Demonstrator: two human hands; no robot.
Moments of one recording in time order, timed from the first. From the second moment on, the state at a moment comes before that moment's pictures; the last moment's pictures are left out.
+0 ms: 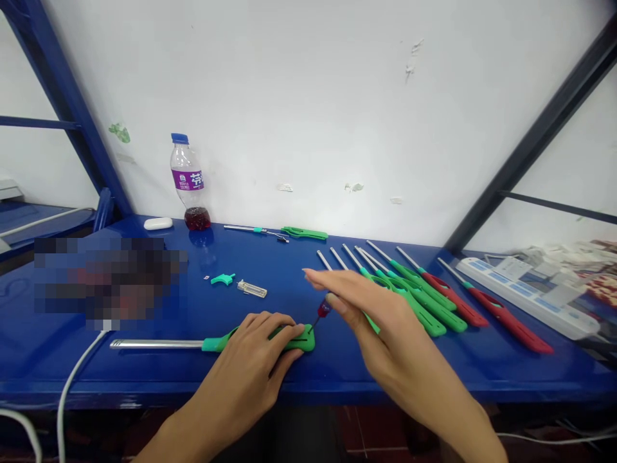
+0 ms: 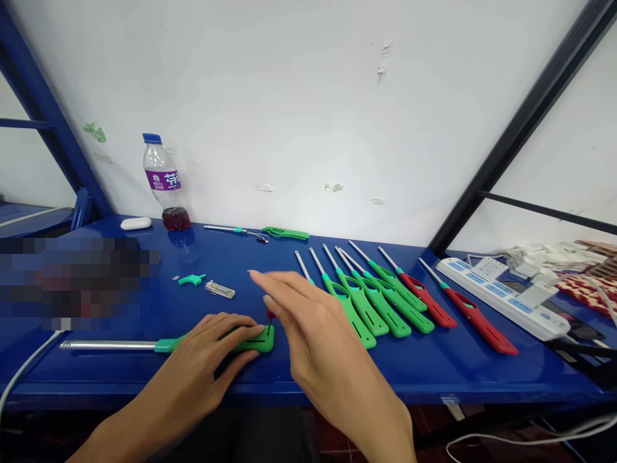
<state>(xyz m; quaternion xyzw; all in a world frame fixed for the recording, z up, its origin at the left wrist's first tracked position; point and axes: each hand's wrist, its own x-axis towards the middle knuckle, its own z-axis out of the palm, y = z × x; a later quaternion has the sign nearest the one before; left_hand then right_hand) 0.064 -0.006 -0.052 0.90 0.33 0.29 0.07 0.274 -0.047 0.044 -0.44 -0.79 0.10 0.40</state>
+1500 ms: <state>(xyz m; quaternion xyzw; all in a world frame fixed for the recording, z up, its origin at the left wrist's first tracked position) 0.065 -0.005 -0.052 0.90 0.33 0.29 0.07 0.277 -0.047 0.040 -0.48 -0.79 0.07 0.38</state>
